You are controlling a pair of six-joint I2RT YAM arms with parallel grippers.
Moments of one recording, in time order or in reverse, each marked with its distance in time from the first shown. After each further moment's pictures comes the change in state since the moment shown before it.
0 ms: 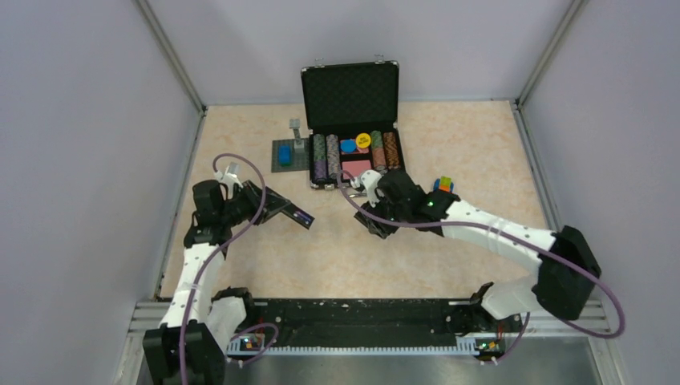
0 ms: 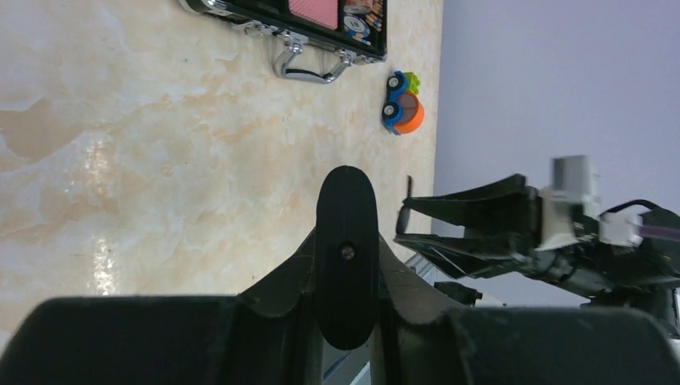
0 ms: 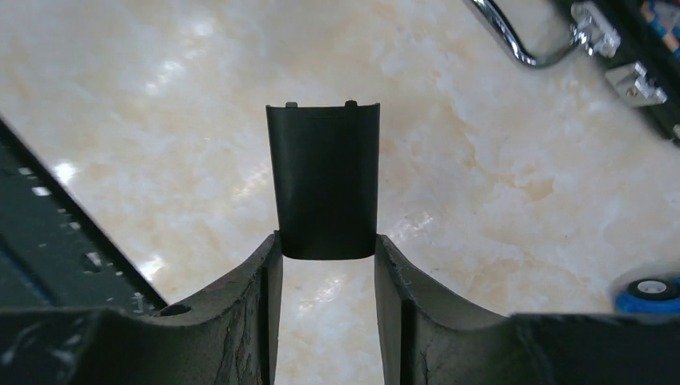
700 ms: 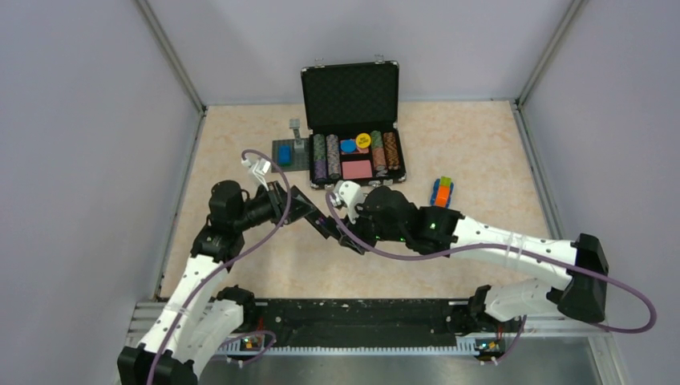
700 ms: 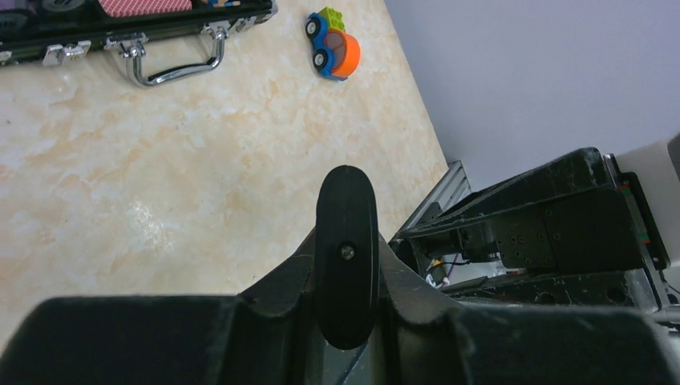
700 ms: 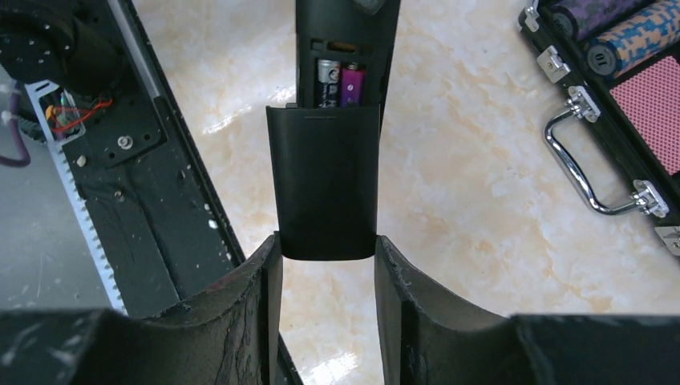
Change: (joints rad) left arm -0.343 -0.111 0.035 0.087 -0.048 0.109; right arm 0.298 -0.168 0.063 0.106 0.019 0.064
